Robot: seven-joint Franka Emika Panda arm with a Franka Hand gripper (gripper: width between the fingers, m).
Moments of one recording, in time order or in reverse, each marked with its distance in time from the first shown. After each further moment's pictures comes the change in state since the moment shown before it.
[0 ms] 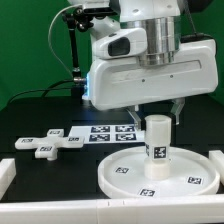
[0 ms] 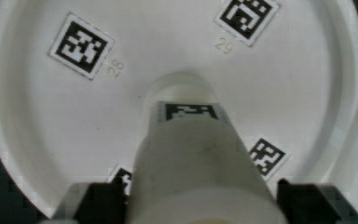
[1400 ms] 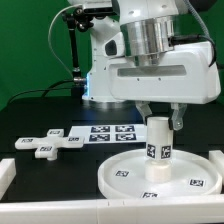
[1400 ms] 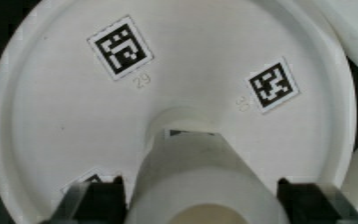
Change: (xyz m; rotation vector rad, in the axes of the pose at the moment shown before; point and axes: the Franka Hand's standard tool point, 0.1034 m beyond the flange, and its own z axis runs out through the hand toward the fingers) arm 0.002 -0.008 0.001 0.087 0.033 1.158
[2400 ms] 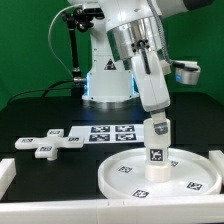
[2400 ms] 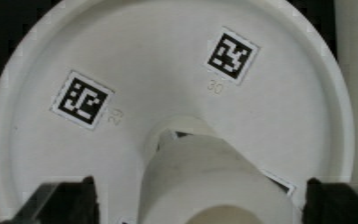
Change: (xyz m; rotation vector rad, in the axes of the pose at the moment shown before) arm 0.004 -0.002 0.001 0.092 -0.072 0.640
